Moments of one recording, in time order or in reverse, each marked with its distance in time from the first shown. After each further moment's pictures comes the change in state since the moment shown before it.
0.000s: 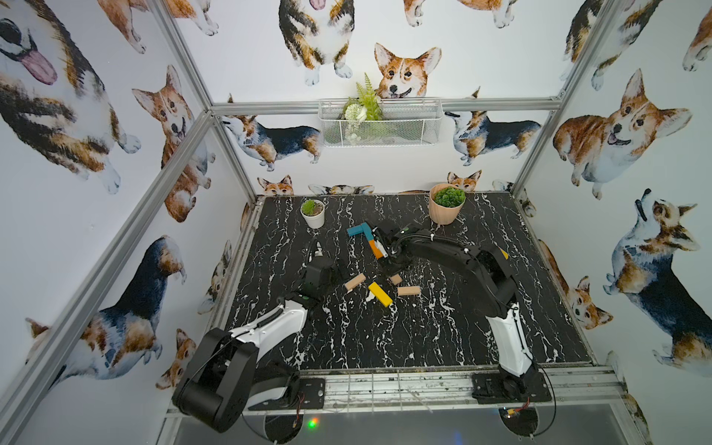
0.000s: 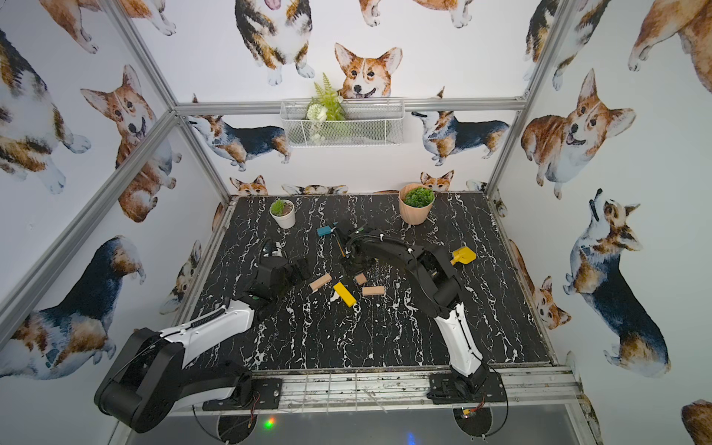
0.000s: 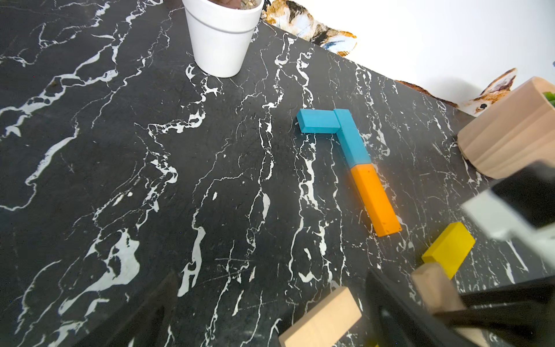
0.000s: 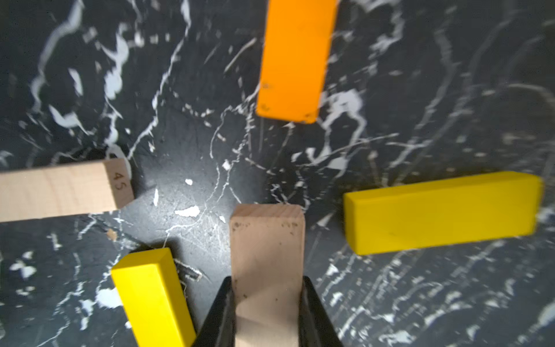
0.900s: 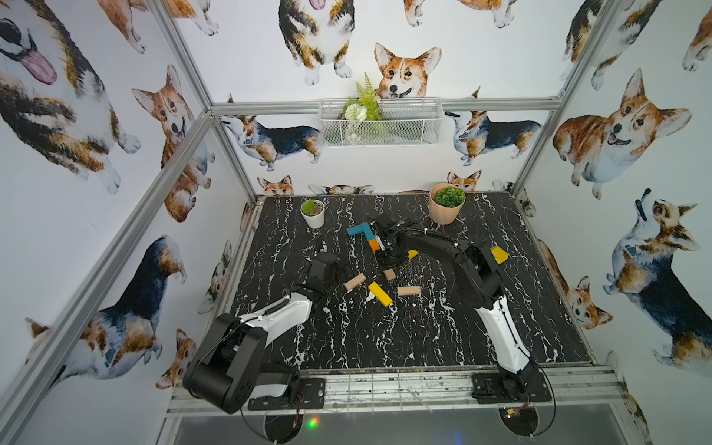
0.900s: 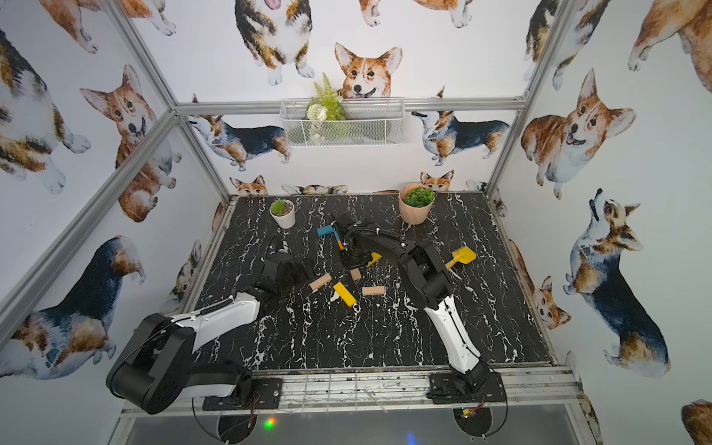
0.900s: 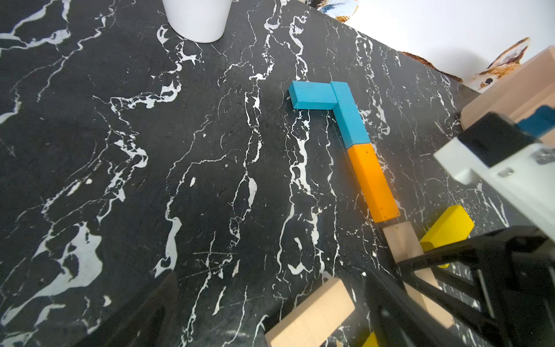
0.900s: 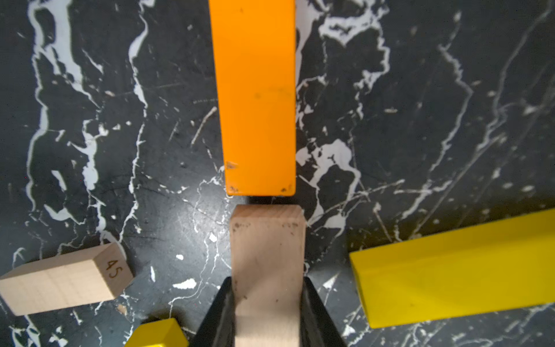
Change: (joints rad) left arm 0.000 0.089 0.058 -0.032 0.070 -0.020; right arm -0.019 0.182 0.185 -0.054 -0.061 0.118
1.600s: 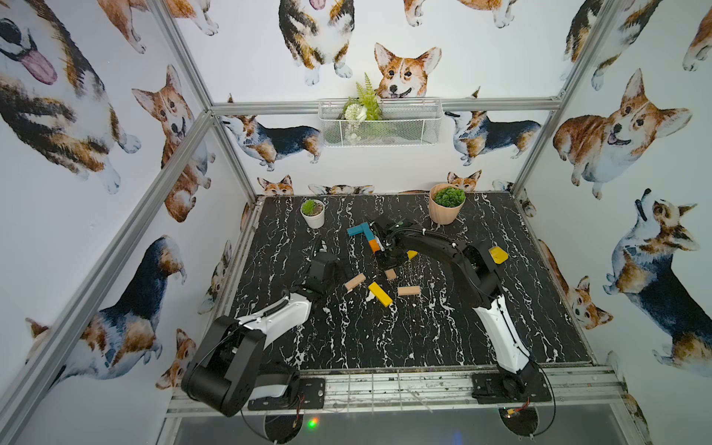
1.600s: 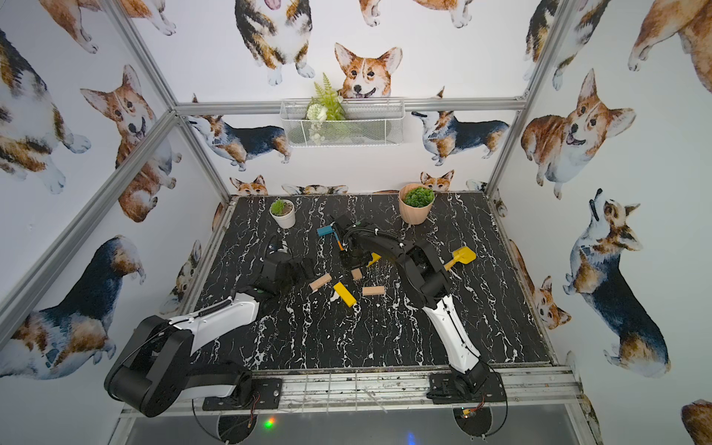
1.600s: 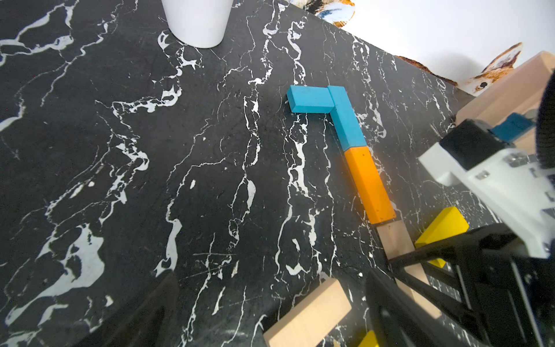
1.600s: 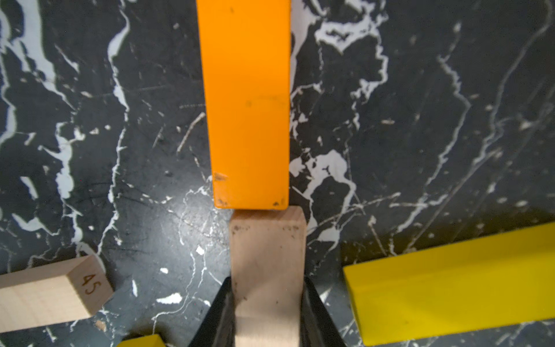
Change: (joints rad) left arm 0.000 -0.014 -0.001 -0.003 -0.001 0.001; right arm 0.006 0.023 0.011 -0.001 0.025 -0.030
